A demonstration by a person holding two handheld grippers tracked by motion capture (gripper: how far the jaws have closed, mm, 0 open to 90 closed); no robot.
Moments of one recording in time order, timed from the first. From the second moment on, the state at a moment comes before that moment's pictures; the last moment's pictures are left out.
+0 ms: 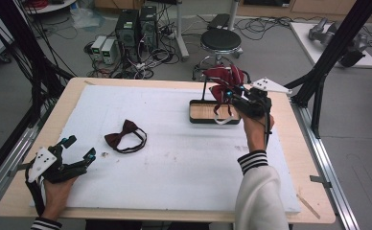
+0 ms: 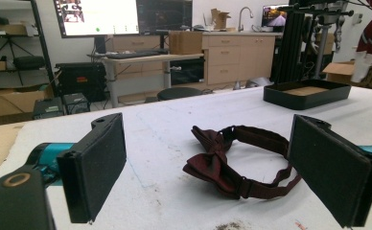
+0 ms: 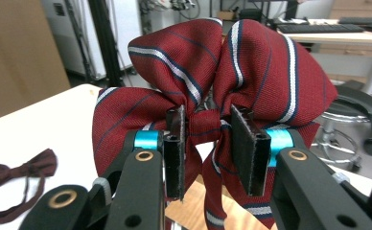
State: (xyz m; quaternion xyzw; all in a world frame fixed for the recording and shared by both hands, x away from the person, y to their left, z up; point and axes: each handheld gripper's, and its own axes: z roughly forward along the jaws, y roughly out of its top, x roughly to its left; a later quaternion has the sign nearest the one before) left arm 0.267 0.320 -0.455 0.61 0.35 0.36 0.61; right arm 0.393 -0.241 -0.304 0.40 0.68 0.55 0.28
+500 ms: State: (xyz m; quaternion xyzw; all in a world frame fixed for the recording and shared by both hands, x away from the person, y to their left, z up) left arm 0.267 0.320 -0.455 0.61 0.35 0.36 0.61; right arm 0.411 -0.275 -0.297 0.43 0.65 0.54 0.32
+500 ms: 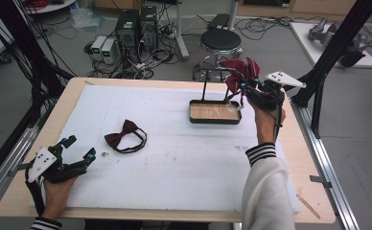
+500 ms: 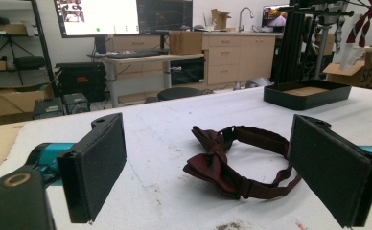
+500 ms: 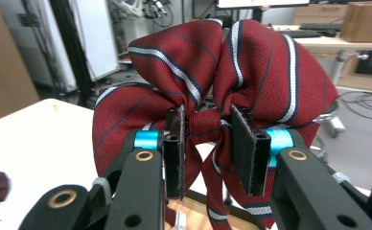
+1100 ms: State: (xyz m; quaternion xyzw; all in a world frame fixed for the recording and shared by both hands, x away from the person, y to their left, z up) left arm 0.267 0.320 -0.455 0.61 0.35 0.36 0.61; right arm 0.430 -0.287 -0.287 0.45 0.62 0.52 0.37
